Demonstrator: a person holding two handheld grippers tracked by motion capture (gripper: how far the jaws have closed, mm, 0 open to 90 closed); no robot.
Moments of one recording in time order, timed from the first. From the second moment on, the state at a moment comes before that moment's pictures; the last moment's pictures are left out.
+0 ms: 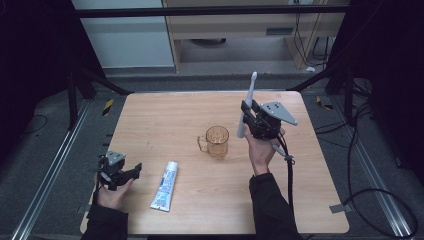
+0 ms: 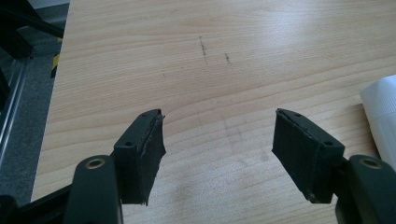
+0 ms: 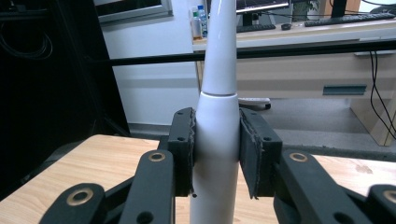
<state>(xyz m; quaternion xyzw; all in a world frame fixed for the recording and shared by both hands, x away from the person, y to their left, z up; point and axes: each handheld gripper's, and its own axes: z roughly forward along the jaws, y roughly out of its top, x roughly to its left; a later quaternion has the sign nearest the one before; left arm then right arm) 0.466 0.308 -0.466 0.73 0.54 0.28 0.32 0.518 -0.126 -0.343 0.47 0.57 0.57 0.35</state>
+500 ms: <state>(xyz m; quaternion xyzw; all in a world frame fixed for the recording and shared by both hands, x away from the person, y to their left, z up) 0.466 0.308 -0.466 0.73 0.54 0.28 0.32 0.526 -0.101 -0.342 0.47 0.57 0.57 0.36</state>
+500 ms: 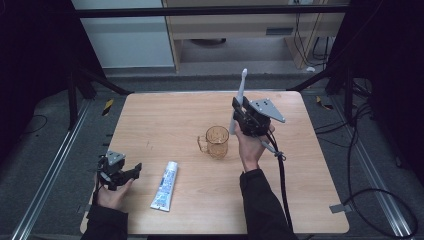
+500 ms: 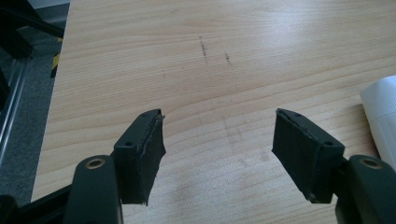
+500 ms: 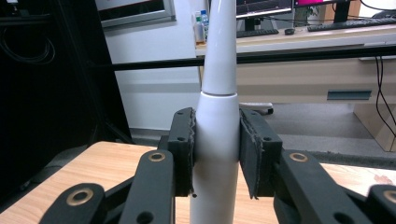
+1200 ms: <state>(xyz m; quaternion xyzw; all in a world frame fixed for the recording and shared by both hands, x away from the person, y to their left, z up) 0.466 0.309 -0.466 0.73 0.54 0.28 0.32 0.535 -0.074 -0.357 0.46 0.58 0.56 0.36</state>
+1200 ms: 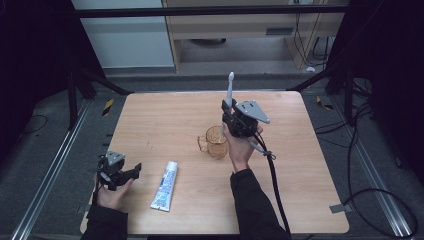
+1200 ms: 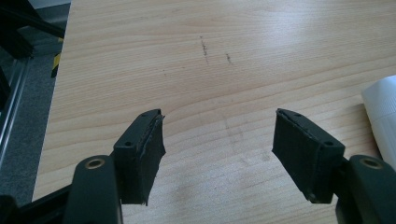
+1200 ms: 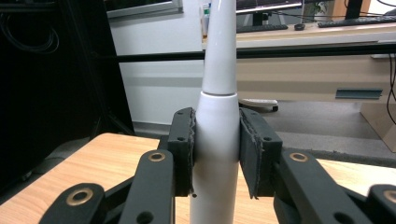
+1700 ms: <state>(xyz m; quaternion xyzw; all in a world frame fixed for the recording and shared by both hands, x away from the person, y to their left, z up) 0.466 0.309 -0.467 0.73 0.54 0.28 0.32 0.541 -0.068 -0.378 0.46 0.60 0.55 0.34</state>
